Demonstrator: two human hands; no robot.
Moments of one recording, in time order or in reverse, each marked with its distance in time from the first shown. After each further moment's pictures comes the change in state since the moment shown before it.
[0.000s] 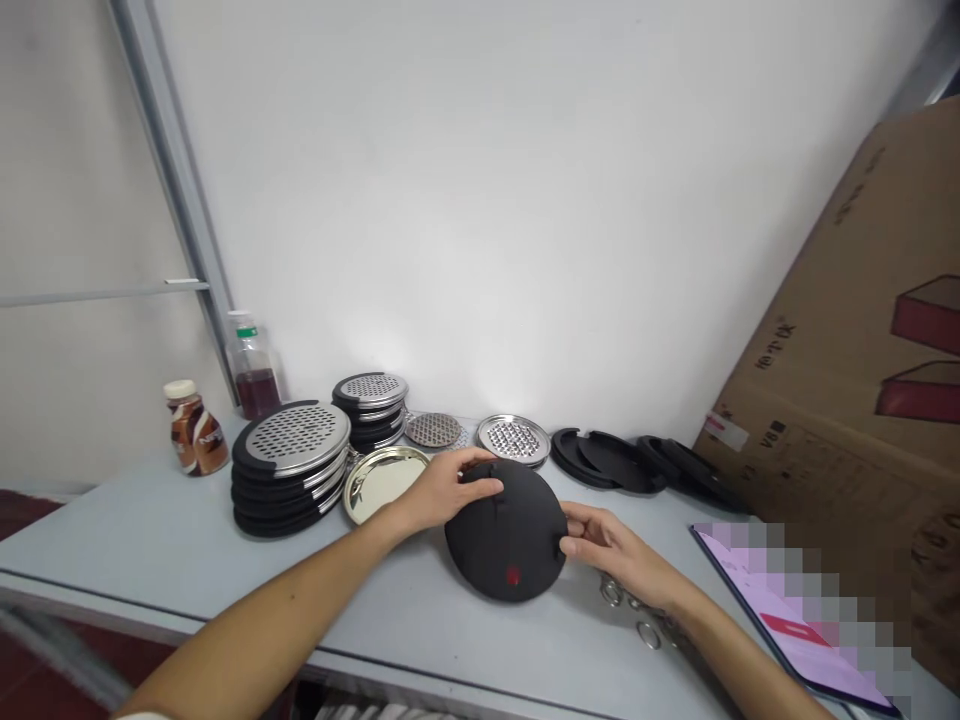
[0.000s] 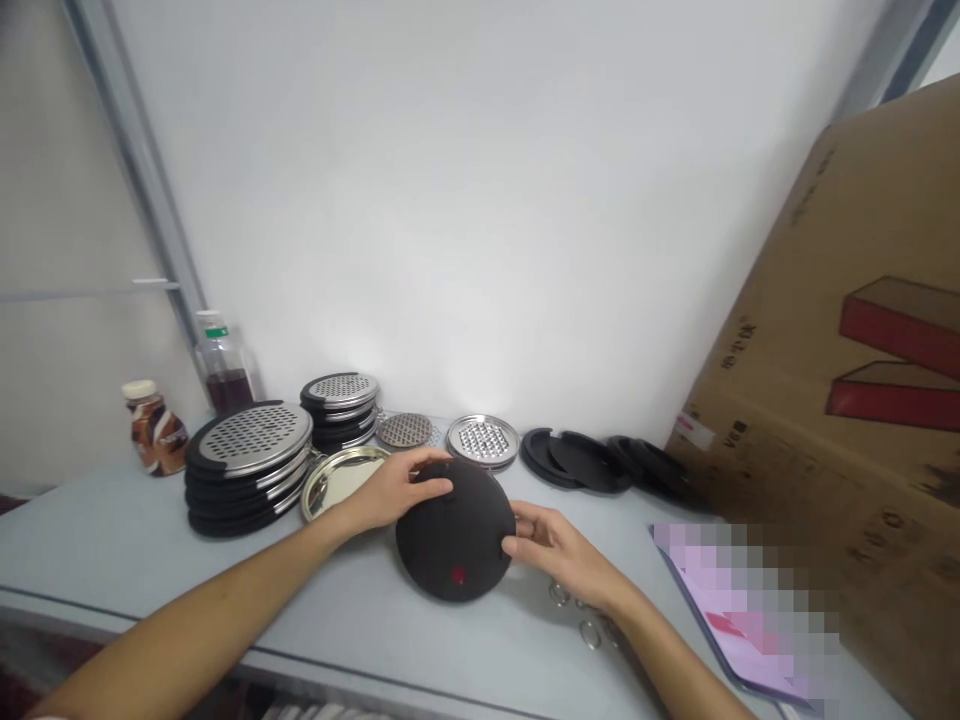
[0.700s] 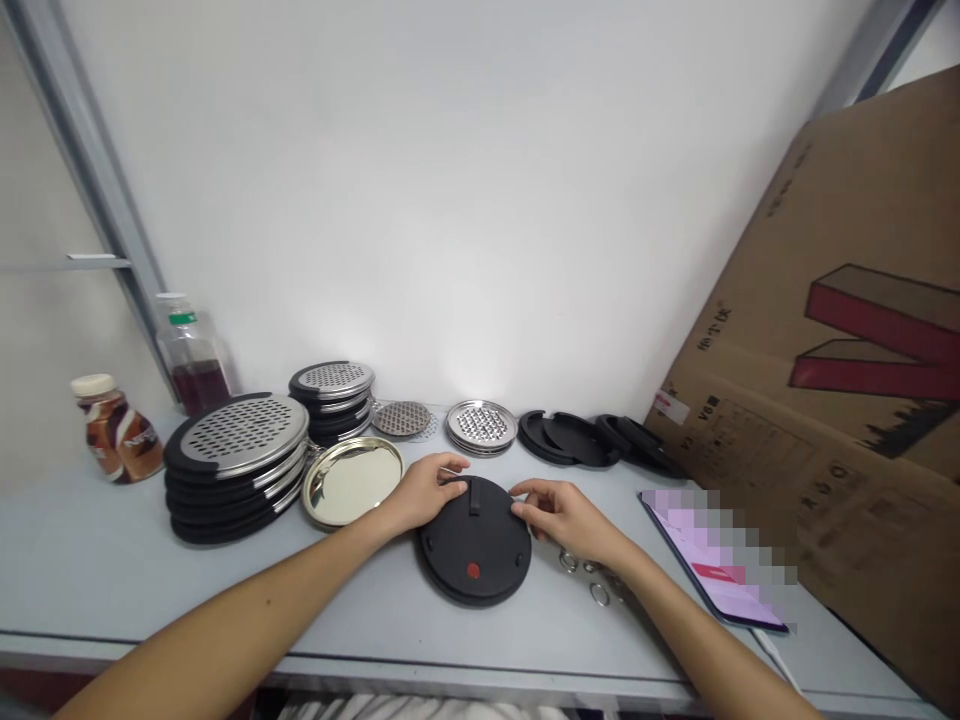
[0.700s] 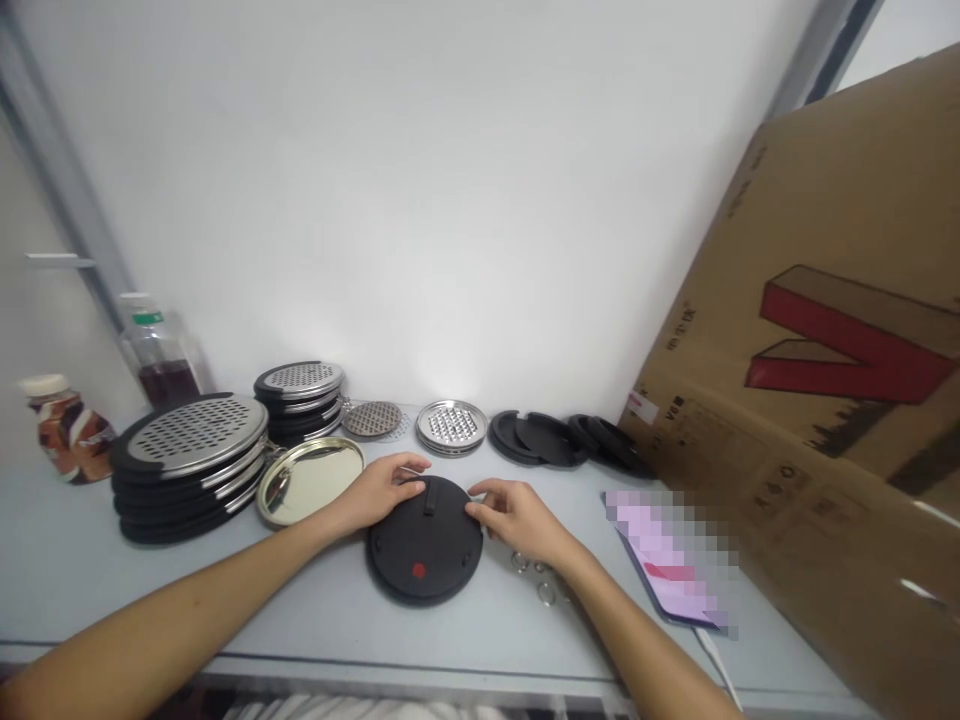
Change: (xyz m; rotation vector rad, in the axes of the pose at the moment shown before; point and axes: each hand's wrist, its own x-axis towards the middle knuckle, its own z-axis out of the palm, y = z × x) left_hand 0.007 -0.046 0.031 0.009 -0.002 -0.144; right_hand 0.008 0.020 -0.008 -0.403 0.253 0.130
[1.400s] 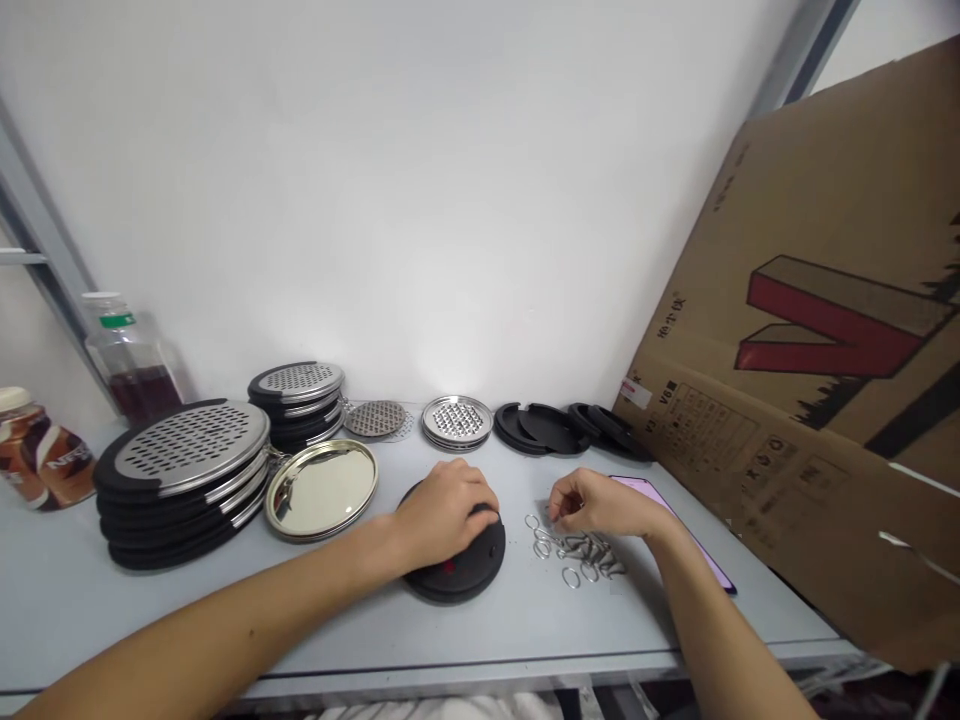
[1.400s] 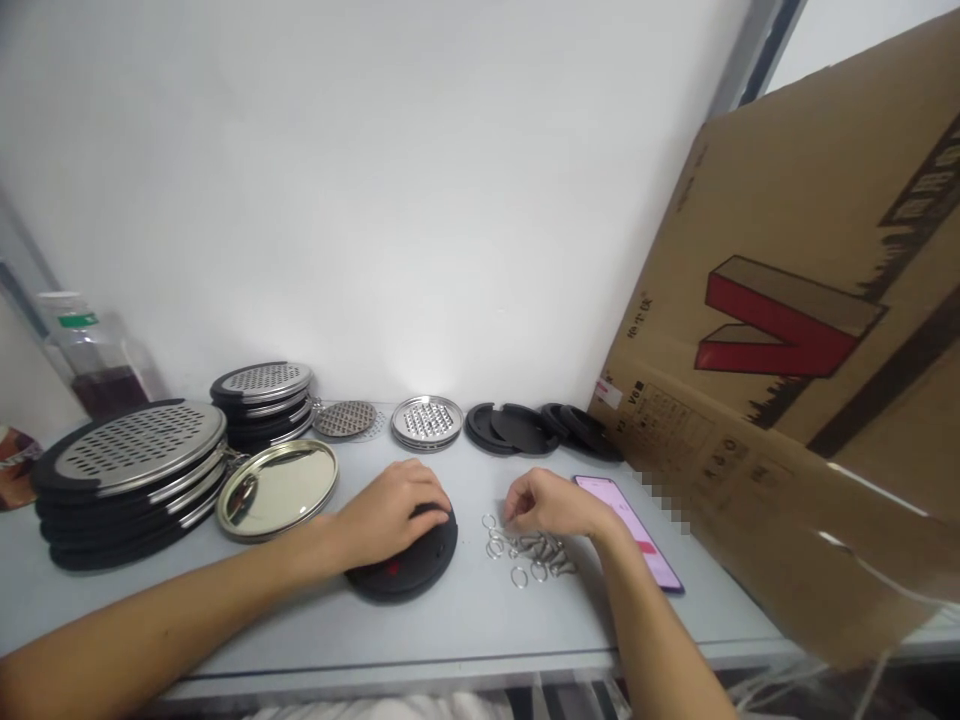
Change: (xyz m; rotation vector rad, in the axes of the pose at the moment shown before) left_hand -0.007 0.065 0.034 0.539 -0.196 0.468; right_hand -0.029 0.025 -0.072 -0.195 -0.208 0.145
